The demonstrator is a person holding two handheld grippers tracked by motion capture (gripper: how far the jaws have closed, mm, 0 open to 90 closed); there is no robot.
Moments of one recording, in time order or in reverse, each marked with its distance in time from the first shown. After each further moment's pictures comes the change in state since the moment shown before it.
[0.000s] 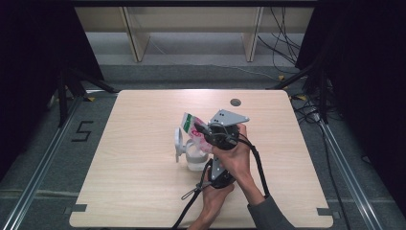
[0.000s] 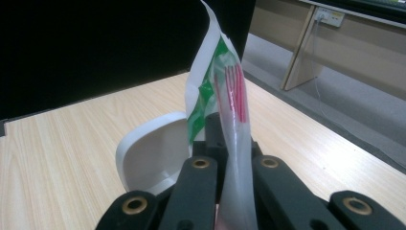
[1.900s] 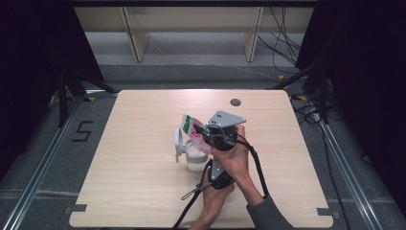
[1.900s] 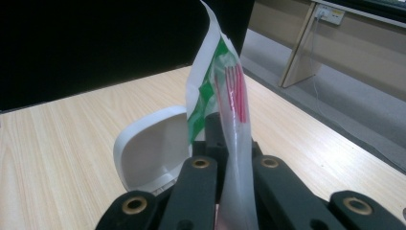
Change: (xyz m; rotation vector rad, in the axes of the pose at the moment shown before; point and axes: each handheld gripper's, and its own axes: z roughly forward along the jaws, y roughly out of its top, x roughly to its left) left arm -0.001 -0.001 0.001 -0.008 -0.002 -0.018; right arm 0.003 -0.001 0.004 0.017 -0.006 -0.026
